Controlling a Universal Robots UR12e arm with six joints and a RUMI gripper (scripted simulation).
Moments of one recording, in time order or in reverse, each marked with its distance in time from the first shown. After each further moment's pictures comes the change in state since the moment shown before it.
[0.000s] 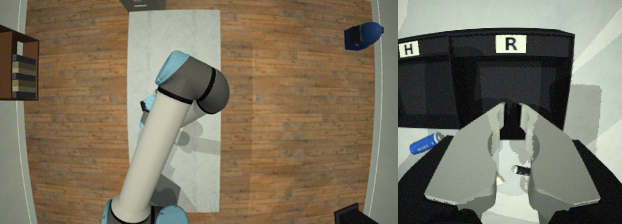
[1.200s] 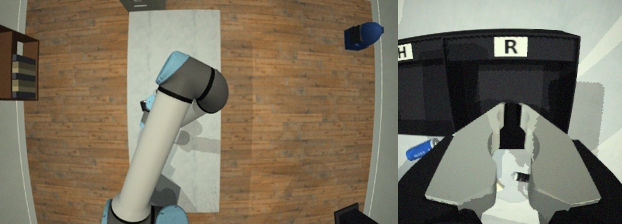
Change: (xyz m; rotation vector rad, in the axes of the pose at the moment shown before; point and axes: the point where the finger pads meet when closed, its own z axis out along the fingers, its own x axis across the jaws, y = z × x) arm 0.000 0.000 0.011 0.000 0.000 0.000
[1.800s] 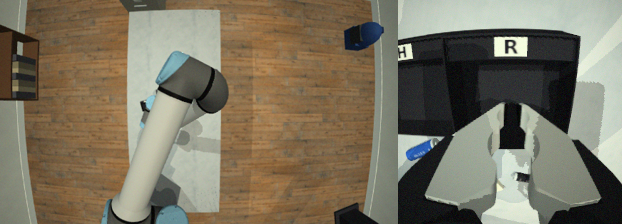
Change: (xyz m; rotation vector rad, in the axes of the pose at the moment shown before) arm 0.000 0.000 0.000 0.000 0.000 0.000
